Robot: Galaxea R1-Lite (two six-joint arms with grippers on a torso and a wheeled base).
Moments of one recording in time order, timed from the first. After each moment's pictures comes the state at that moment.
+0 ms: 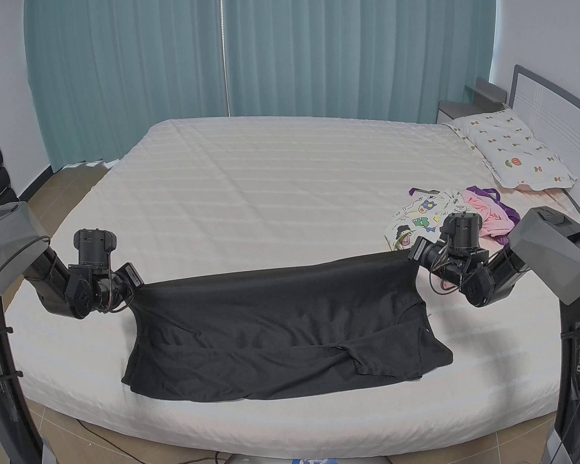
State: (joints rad) left arm 0.04 2.17 -0.90 -0.60 0.10 -0.61; right arm 0.17 2.40 -1.17 -0.84 -0.03 0.53
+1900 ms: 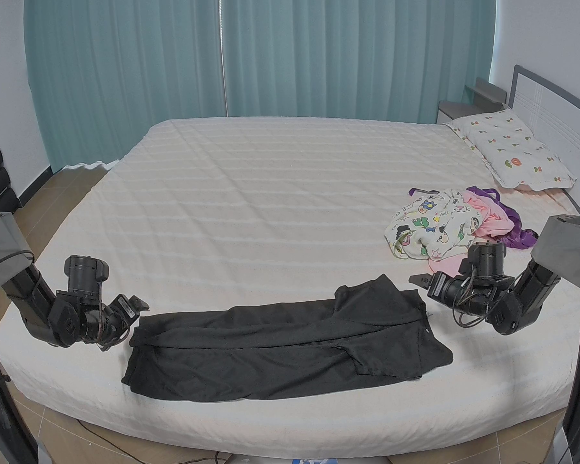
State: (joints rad) left arm 0.01 2.04 -0.65 -0.59 0.01 -0.84; right arm 0.16 2.27 -0.84 -0.90 0.13 0.55
